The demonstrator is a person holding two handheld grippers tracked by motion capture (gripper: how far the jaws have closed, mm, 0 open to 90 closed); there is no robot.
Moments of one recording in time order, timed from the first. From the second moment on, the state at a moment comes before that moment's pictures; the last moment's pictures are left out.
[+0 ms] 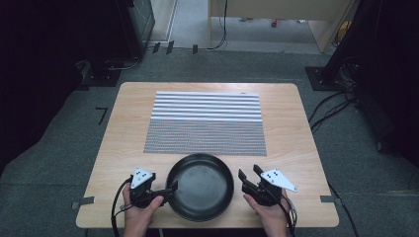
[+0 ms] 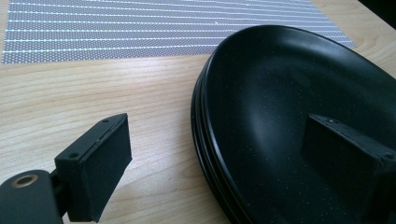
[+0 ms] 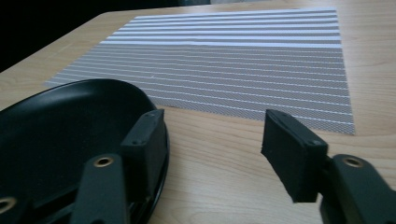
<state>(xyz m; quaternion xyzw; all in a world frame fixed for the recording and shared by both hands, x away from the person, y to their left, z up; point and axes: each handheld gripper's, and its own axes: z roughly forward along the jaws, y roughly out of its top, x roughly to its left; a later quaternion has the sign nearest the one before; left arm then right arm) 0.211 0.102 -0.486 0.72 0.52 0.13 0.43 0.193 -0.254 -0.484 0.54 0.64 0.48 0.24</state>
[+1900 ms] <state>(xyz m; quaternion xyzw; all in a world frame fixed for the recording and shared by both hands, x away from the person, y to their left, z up) 0.209 0.106 -0.492 0.74 0.51 0.09 0.43 0.206 -0.236 -0.501 0.63 0.59 0.50 0.04</state>
